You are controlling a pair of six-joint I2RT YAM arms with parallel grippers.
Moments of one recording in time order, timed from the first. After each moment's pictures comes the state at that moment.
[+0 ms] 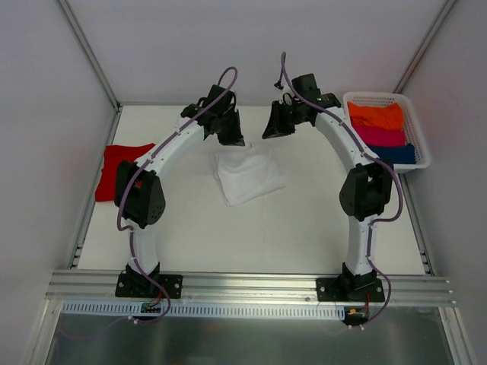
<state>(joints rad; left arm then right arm) -0.49 1.96 1.84 -0.75 0.15 -0.57 0.36 2.07 2.05 -0.89 -0.51 0.27</state>
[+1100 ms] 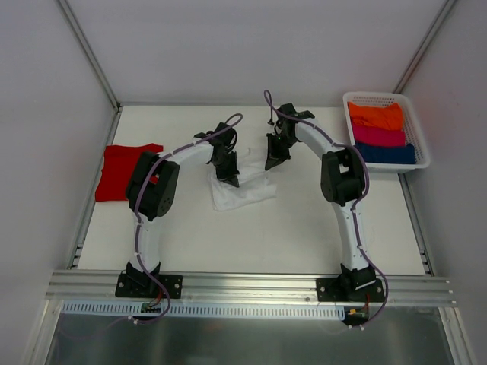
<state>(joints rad) -0.48 2.10 1.53 -0.65 0.27 -0.59 0.38 2.39 2.06 -0.97 -0.43 0.31</state>
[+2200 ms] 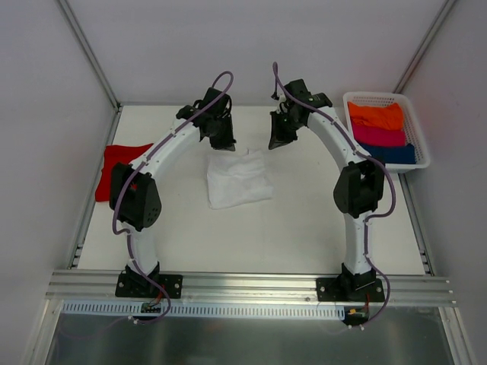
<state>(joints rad) -0.47 1.92 1.81 -0.82 0.10 -0.56 0.40 2.13 2.10 -1.05 -0.32 0.24</state>
